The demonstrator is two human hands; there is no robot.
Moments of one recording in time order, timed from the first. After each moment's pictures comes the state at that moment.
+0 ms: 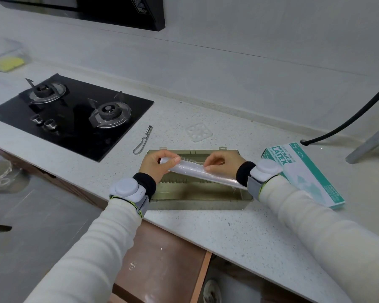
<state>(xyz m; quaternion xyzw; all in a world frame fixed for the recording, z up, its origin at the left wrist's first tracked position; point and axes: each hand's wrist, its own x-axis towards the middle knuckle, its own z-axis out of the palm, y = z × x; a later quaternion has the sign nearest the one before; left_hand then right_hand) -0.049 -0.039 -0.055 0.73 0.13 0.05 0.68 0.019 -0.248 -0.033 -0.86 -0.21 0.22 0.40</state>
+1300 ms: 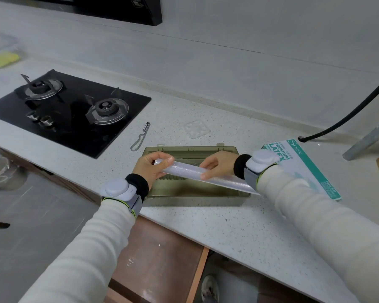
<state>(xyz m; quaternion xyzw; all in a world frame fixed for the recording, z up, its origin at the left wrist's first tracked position) -0.057 -0.032 -0.065 0.65 0.16 0.00 0.75 0.031 -0.245 -0.034 -0.87 -0.25 0.36 0.24</state>
